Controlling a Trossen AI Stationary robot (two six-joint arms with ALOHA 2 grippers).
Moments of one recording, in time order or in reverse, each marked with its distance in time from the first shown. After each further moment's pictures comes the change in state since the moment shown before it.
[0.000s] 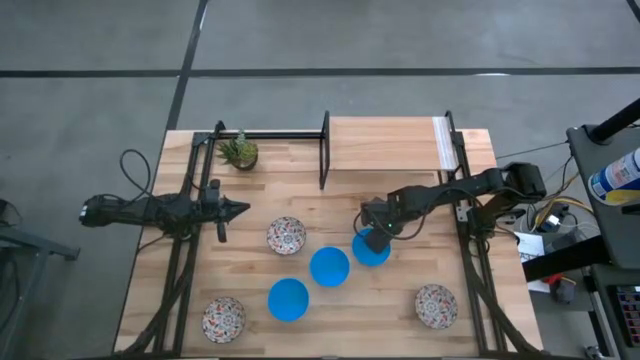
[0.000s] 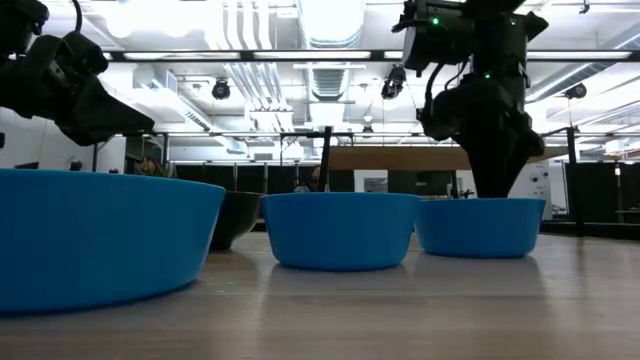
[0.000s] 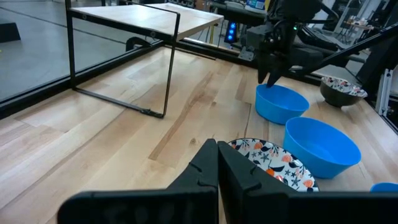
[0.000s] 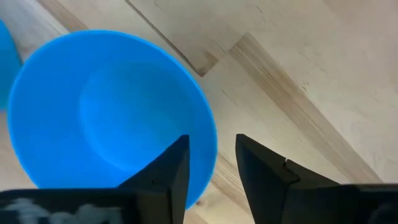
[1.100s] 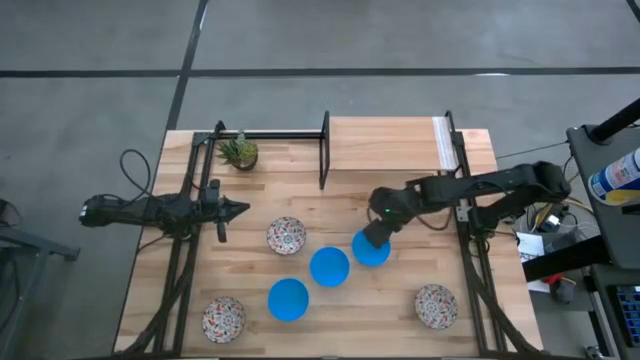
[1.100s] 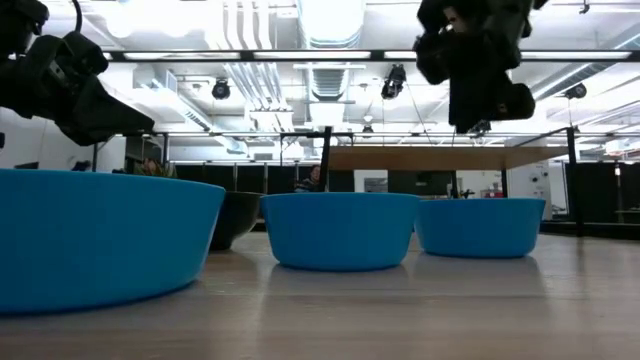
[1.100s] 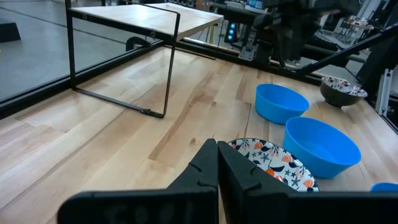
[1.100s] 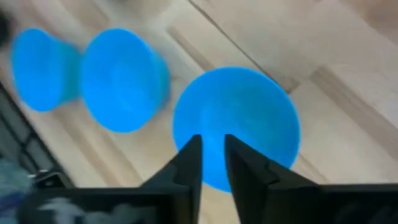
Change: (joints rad) left arm 0.000 0.000 0.000 0.000 0.000 0.000; right arm 0.000 -0.182 0.052 0.075 -0.108 0.080
